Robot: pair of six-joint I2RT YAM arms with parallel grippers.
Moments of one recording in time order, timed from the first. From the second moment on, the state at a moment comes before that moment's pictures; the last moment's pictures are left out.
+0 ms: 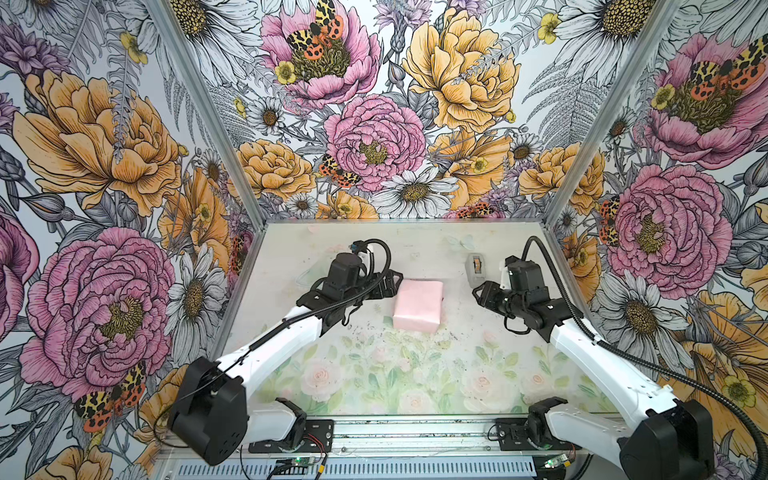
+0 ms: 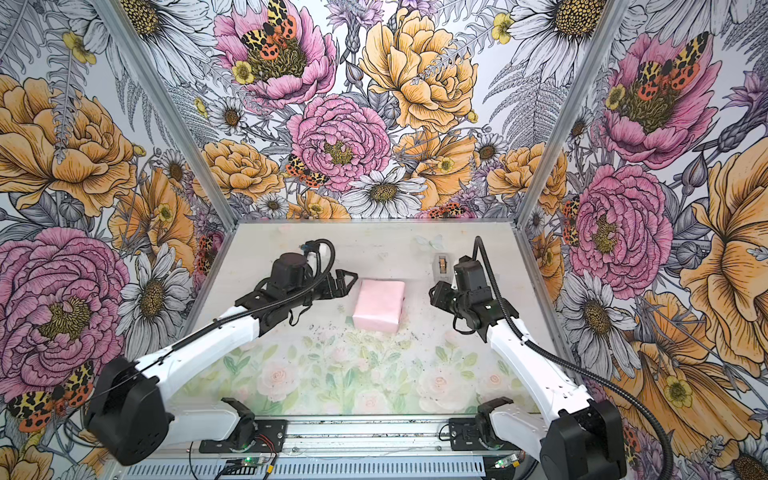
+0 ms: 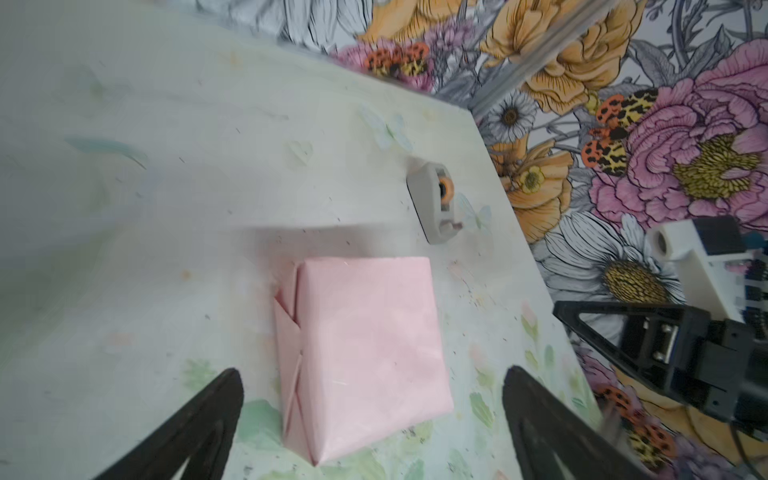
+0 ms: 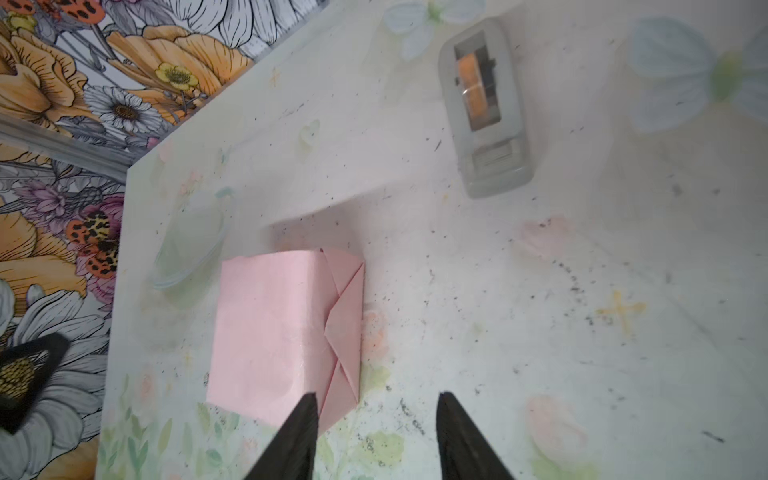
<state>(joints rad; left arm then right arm) -0.53 1.21 0.88 -0.11 0.06 -0.54 0.26 1.10 0.83 -0.50 -0.08 0.59</state>
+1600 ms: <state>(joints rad) 0.02 1.56 0.36 0.96 -0.10 -0.07 -0.01 1.54 0.38 0.81 0.10 0.01</state>
